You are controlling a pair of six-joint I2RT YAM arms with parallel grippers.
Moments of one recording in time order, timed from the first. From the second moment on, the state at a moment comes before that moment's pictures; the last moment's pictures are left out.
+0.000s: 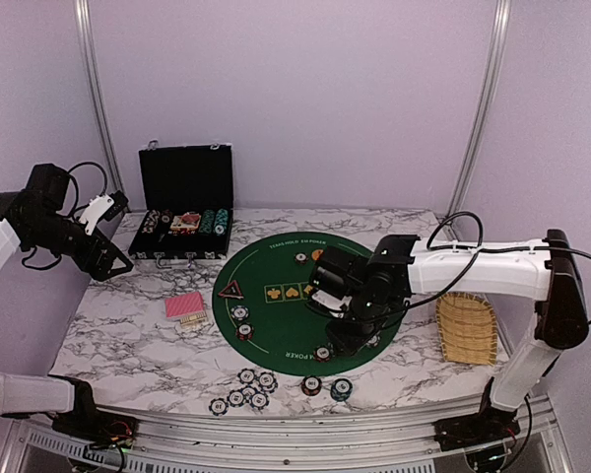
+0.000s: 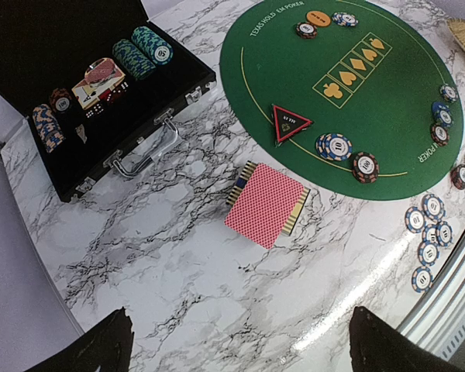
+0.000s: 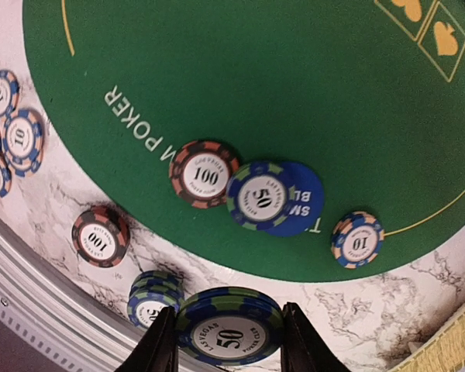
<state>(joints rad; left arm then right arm) -0.02 1.10 1.23 -1.12 0.38 0.55 1.04 1.68 1.31 -1.02 0.07 0.31</state>
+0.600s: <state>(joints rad) -0.02 1.09 1.23 -1.12 0.38 0.55 0.80 1.84 1.51 -0.97 0.12 0.21</state>
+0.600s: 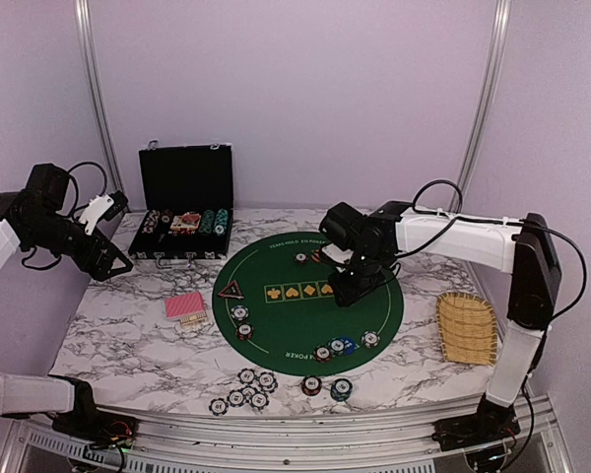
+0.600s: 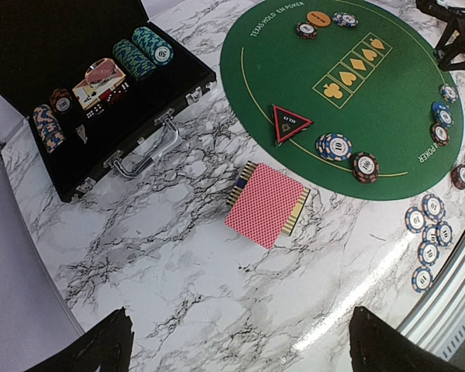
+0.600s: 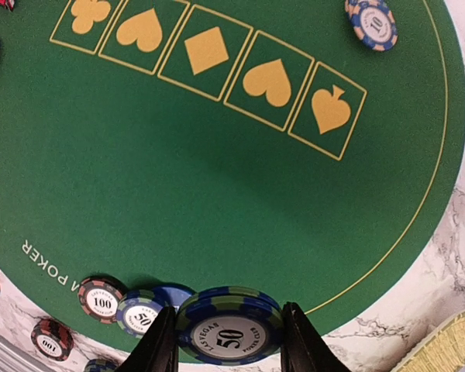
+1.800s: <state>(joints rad) -0.02 1.09 1.23 -1.12 0.38 0.56 1.08 2.21 1.89 -0.98 0.02 0.21</state>
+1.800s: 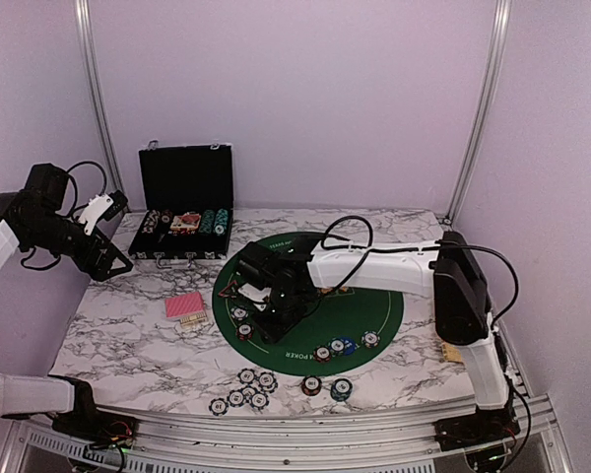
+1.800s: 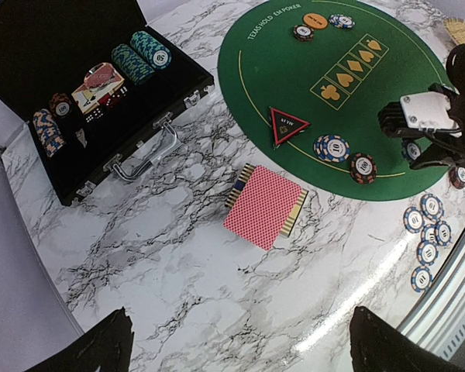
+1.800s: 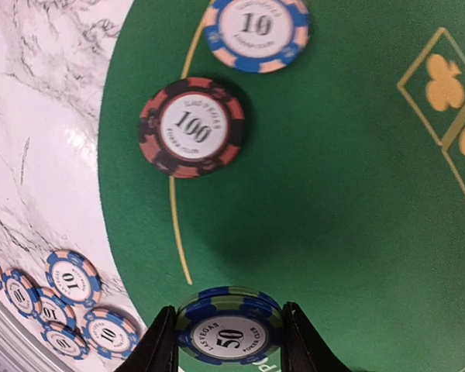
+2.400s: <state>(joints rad) -0.02 1.09 1.23 -1.12 0.38 0.56 1.11 2.34 1.95 -0.96 -0.03 0.18</state>
